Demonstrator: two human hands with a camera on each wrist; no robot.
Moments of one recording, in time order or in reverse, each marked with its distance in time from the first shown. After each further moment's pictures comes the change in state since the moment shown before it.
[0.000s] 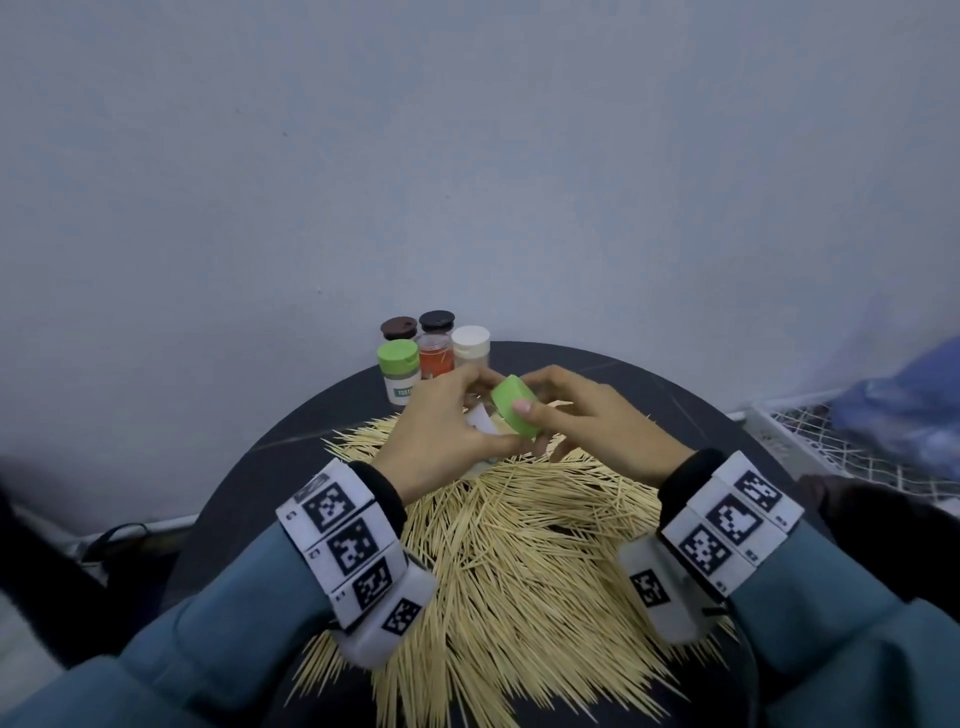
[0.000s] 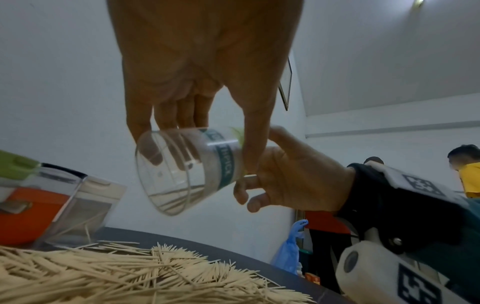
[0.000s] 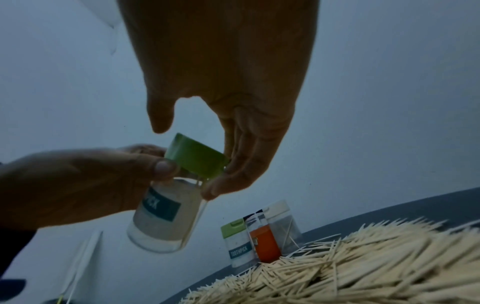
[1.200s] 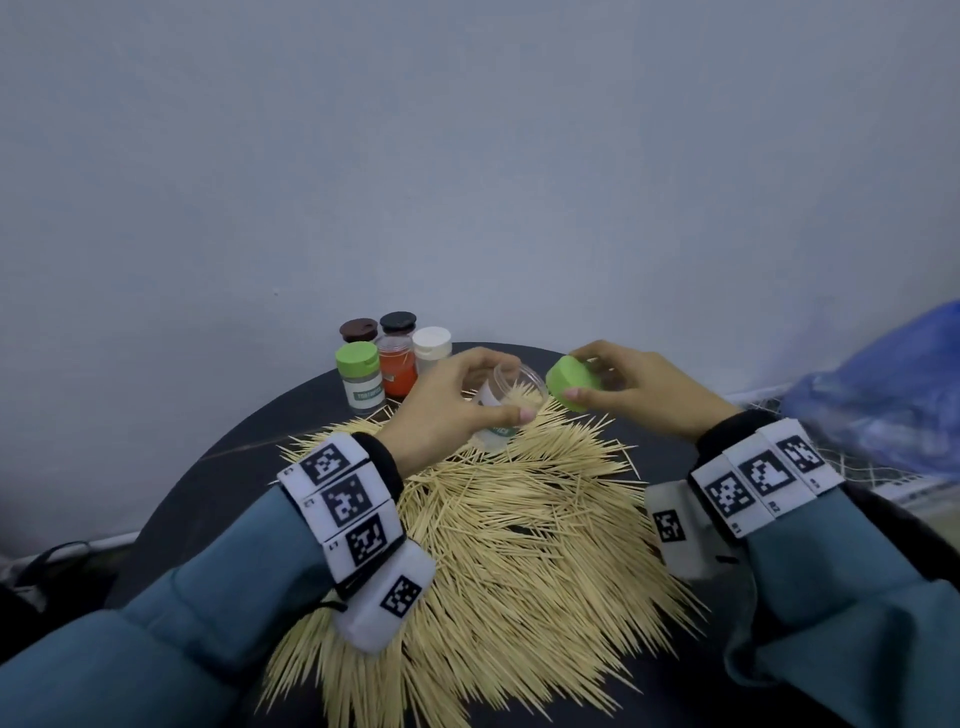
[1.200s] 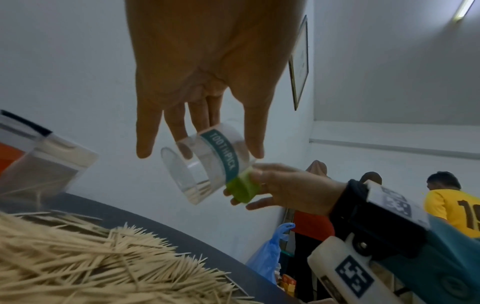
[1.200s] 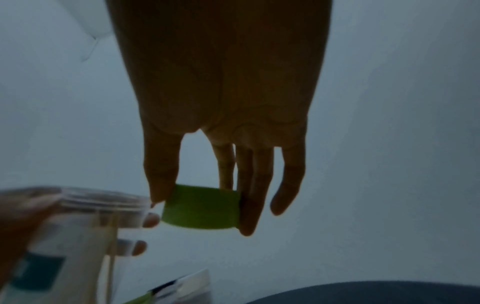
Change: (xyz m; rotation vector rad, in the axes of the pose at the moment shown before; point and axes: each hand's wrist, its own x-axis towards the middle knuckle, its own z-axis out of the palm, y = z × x) left_hand 0.027 0.015 0.022 -0.241 -0.181 -0.049; right_hand -0.008 0.025 -0.074 -0.356 0.136 0.121
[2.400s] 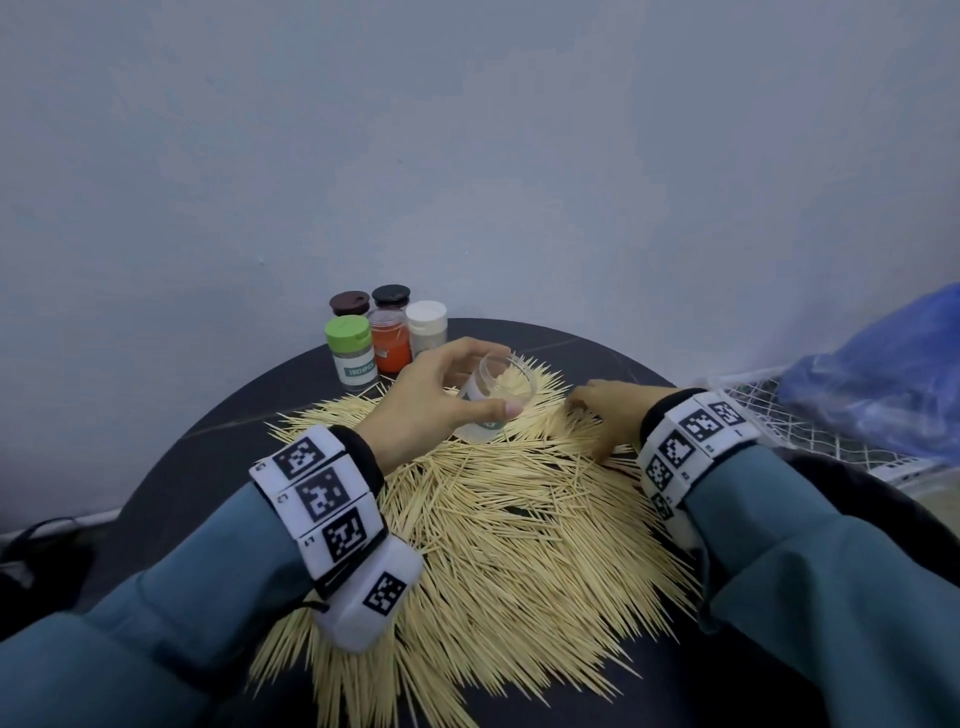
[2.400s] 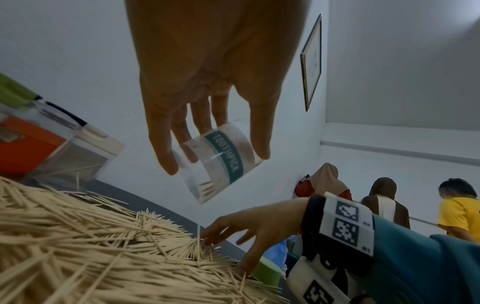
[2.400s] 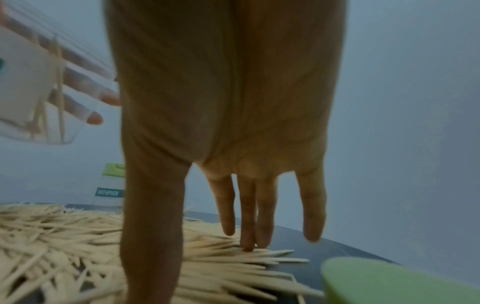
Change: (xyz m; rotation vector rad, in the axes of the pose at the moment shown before) left_hand -0.005 -0.018 -0.001 -0.033 -0.012 -0.040; right_hand 0.034 0.030 0.037 -0.758 -0.486 0.203
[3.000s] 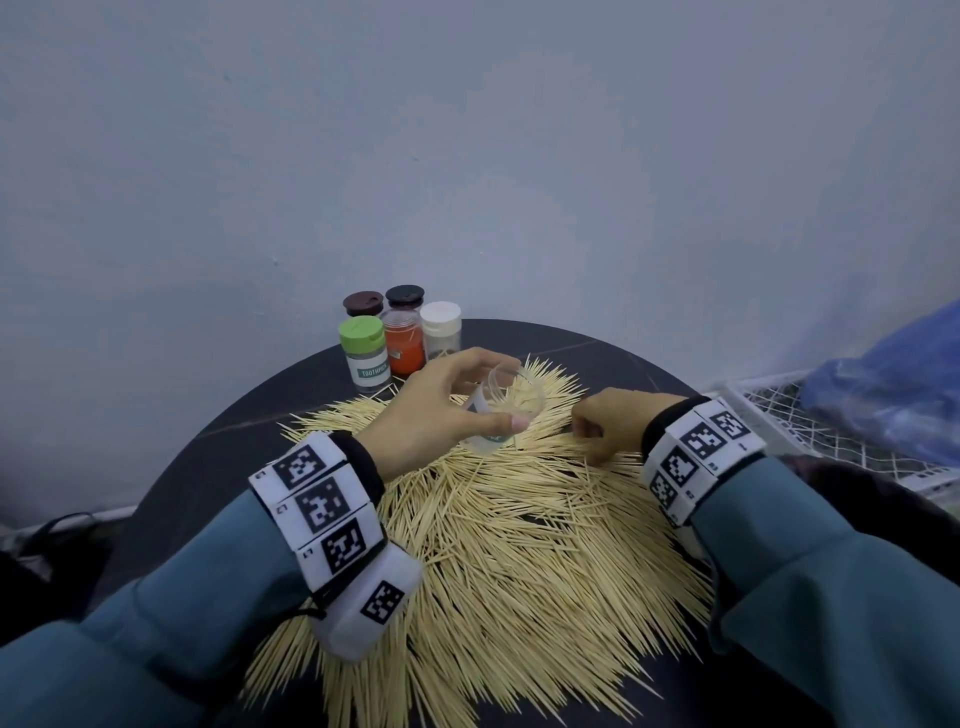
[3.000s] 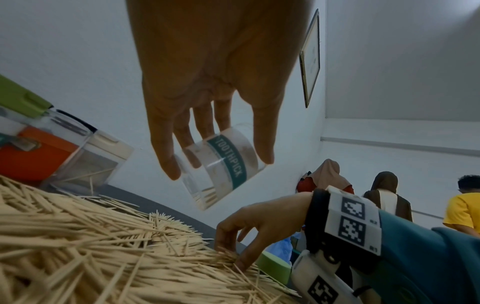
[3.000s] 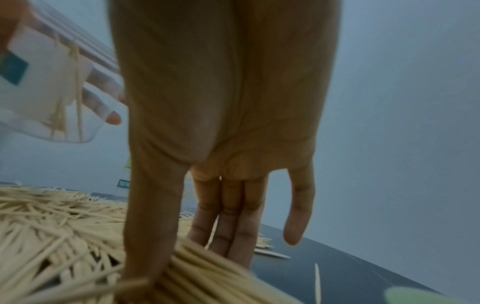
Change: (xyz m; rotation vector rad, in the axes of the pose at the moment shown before) left_hand 0.000 -0.007 -0.008 0.051 -0.045 0.011; right_hand 0.007 -0.012 0.001 -0.014 -0.005 -0.084
